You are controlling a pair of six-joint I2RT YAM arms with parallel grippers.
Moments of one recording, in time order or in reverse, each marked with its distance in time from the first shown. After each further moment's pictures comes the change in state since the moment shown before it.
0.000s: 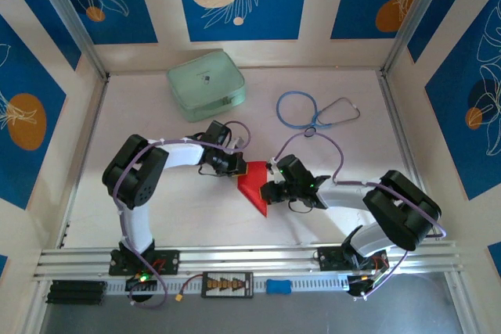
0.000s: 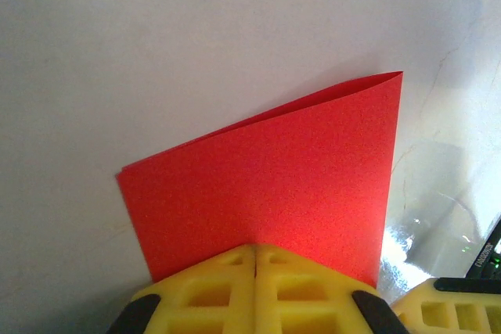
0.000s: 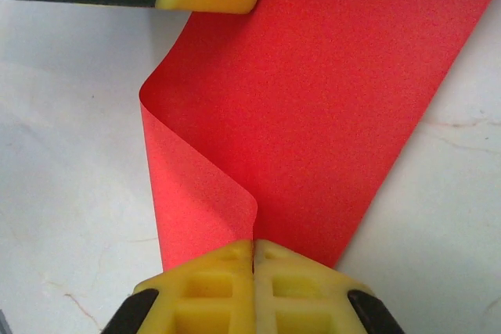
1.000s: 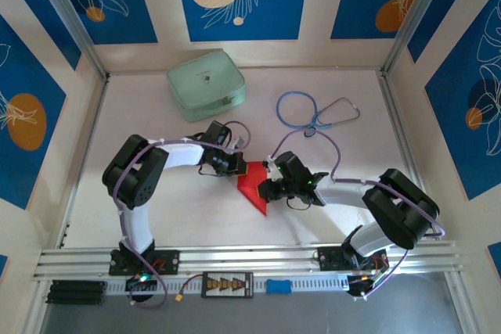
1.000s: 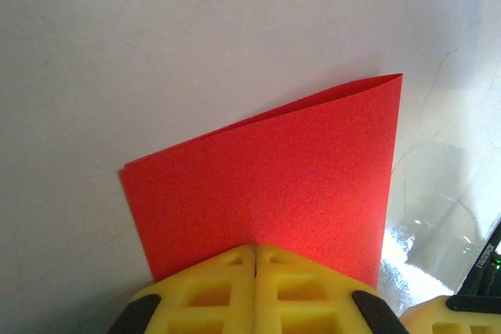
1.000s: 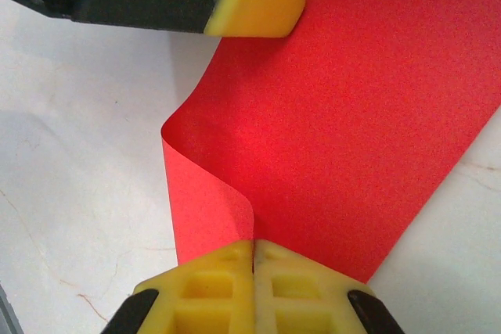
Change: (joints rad) left arm -0.001 -0.001 -0.001 0.003 -0.003 -0.002; right arm 0.000 0.014 0.042 -0.026 -0.025 -0.048
